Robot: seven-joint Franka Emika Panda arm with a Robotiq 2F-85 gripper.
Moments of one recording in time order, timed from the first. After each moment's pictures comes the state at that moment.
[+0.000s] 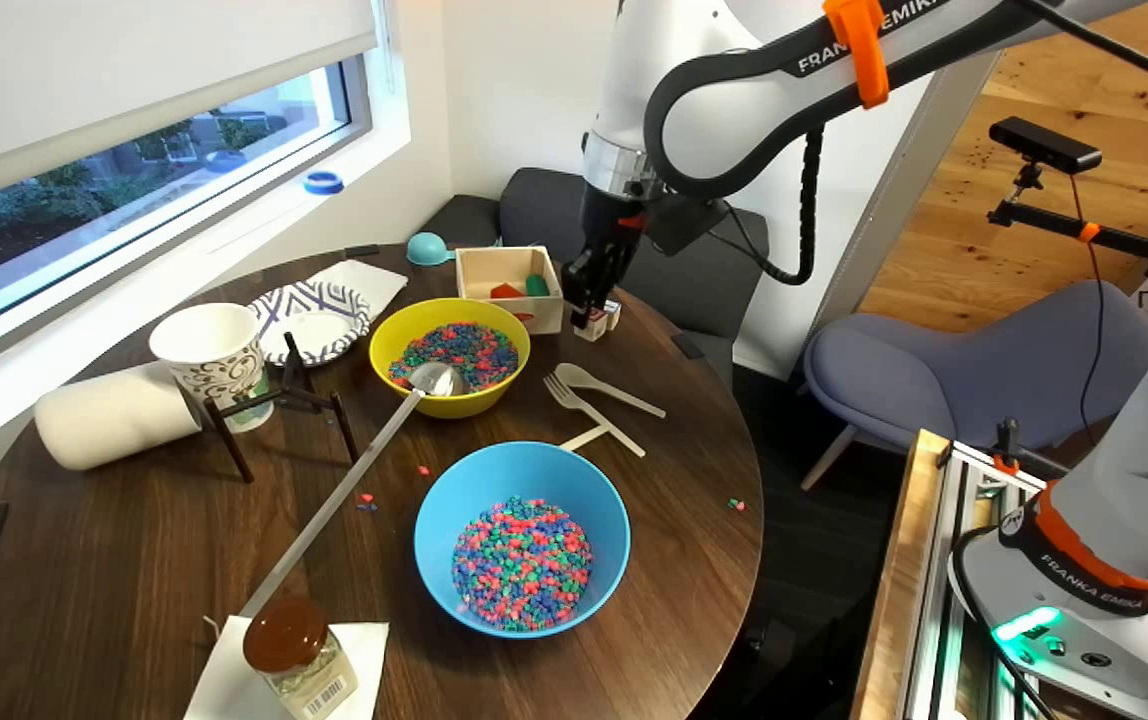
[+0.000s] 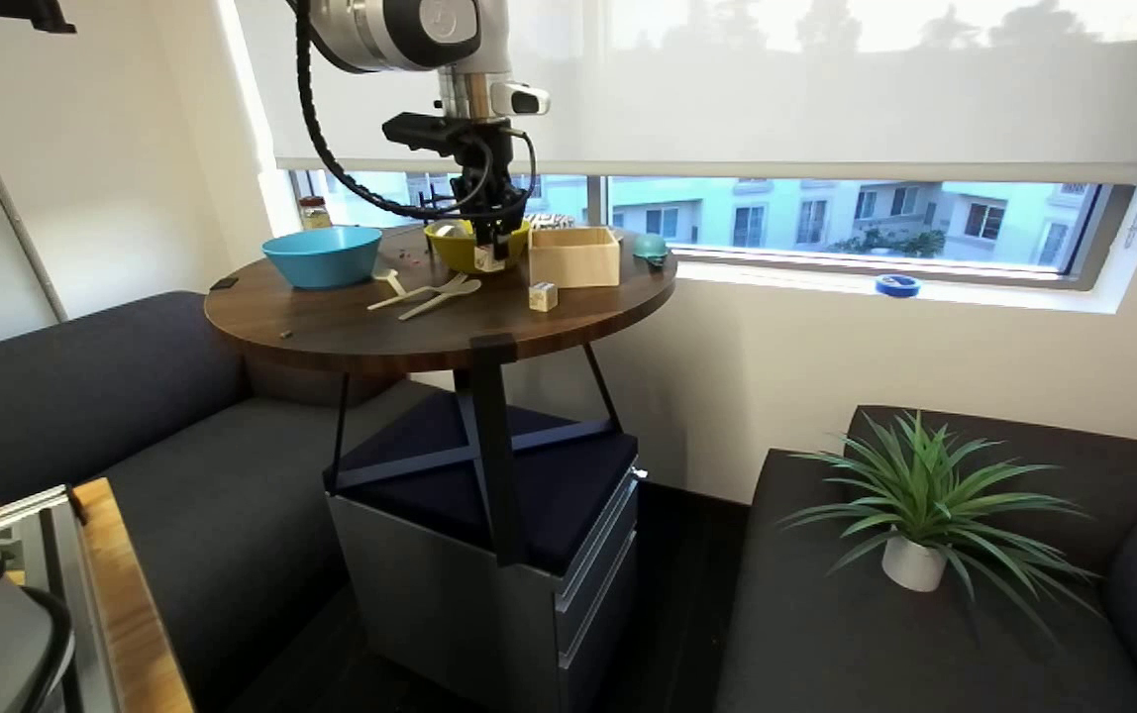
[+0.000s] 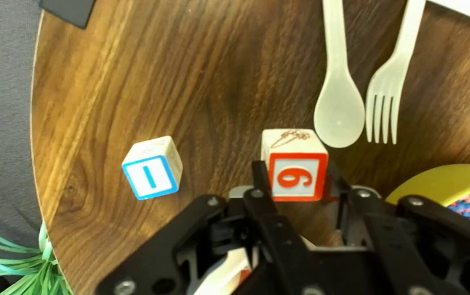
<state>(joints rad) 0.09 0.14 0.09 -2.10 0.04 2.34 0.12</state>
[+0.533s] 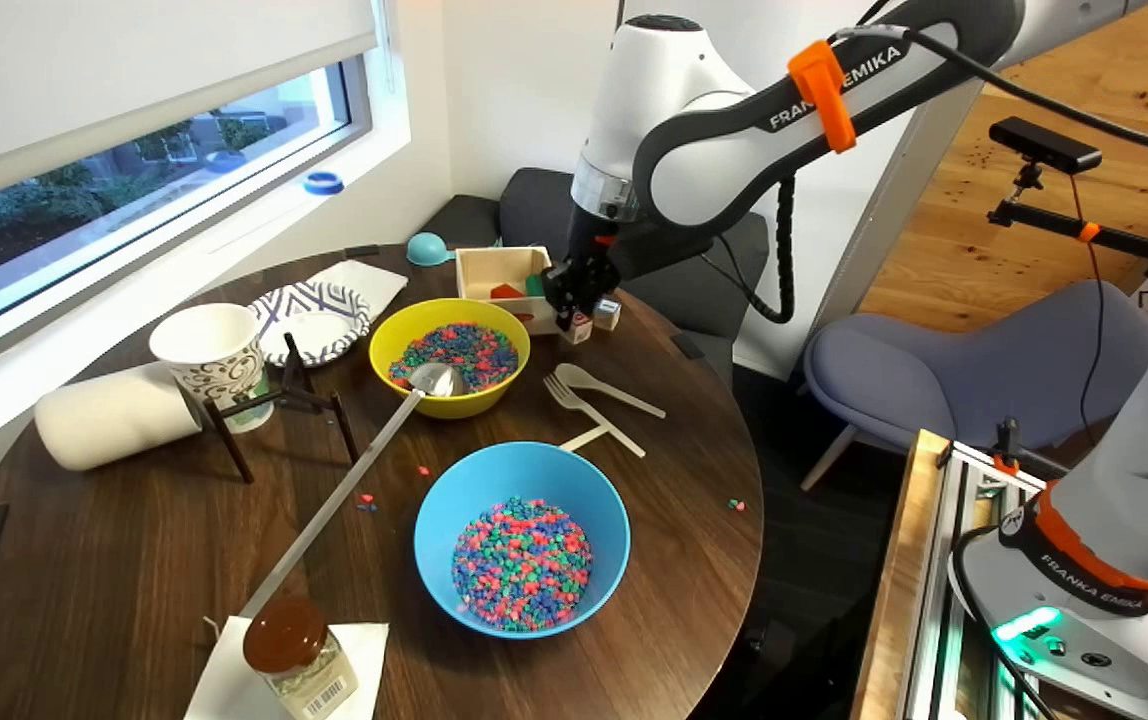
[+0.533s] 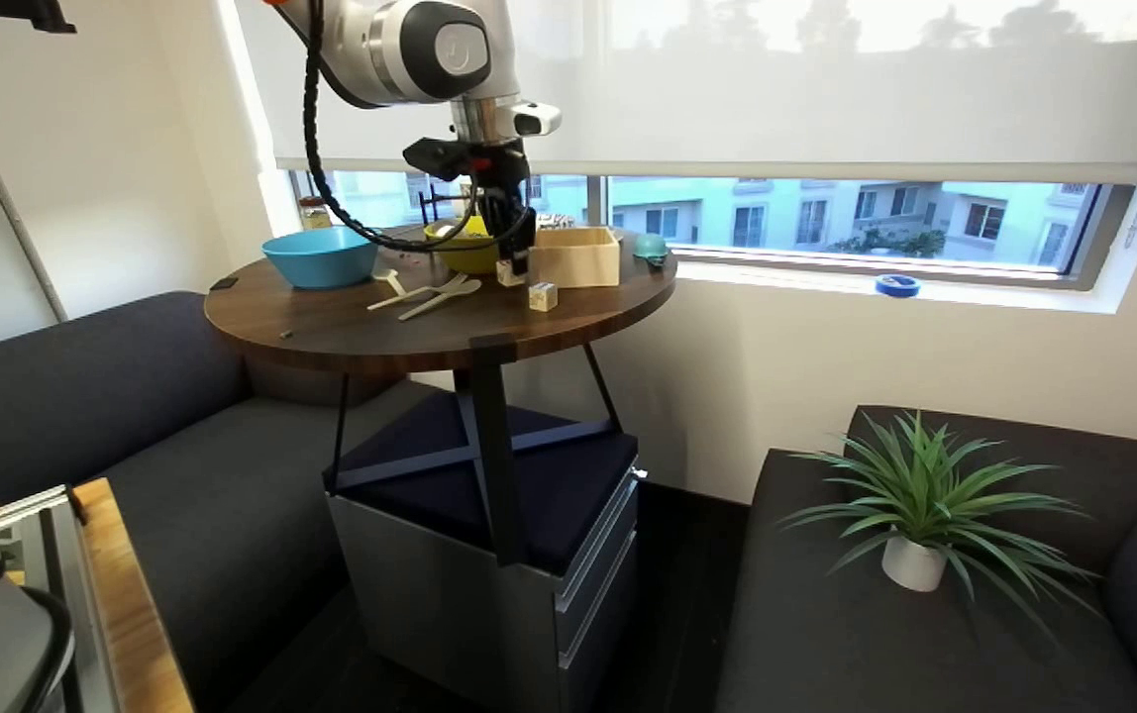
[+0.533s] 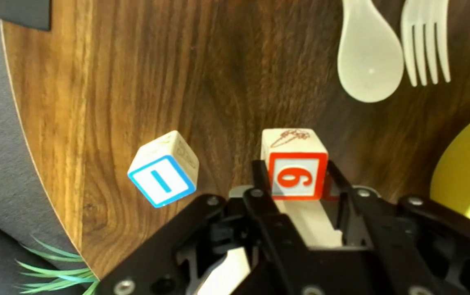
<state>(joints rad) 0.10 0.21 0.06 -2.10 -0.04 2.47 0.41</state>
